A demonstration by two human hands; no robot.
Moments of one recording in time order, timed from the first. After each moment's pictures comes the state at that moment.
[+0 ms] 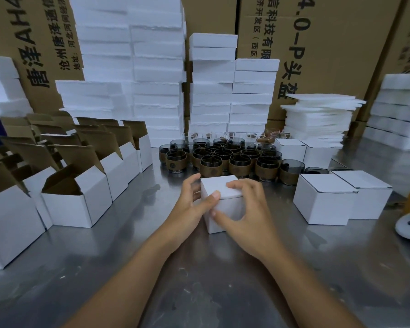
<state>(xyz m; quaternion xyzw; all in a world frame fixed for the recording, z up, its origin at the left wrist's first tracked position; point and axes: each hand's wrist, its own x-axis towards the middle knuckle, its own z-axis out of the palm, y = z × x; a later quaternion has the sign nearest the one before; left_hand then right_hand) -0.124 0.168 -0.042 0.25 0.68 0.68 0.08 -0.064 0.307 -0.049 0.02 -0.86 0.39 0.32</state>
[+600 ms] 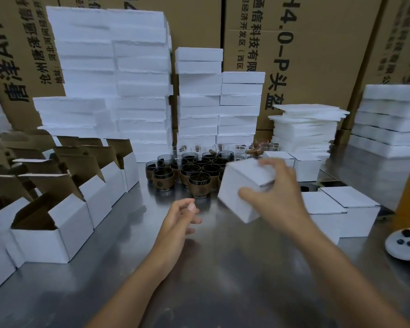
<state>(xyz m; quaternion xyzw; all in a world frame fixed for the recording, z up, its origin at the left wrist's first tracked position) -0.135 0.181 -0.038 0.20 0.68 0.71 0.03 -0.072 0.361 0.030 -0.11 -0.84 0.41 0.35</state>
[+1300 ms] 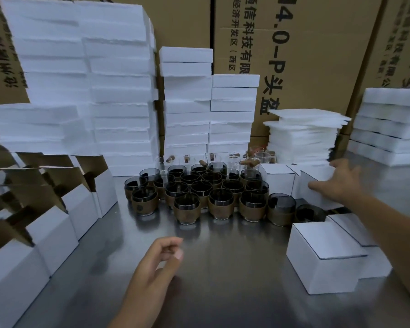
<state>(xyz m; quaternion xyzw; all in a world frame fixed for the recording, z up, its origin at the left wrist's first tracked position) -0.164 0.185 -0.057 0.20 0.71 0.68 0.00 -0.160 0.575 0.037 -0.35 -0.85 0.28 0.29</state>
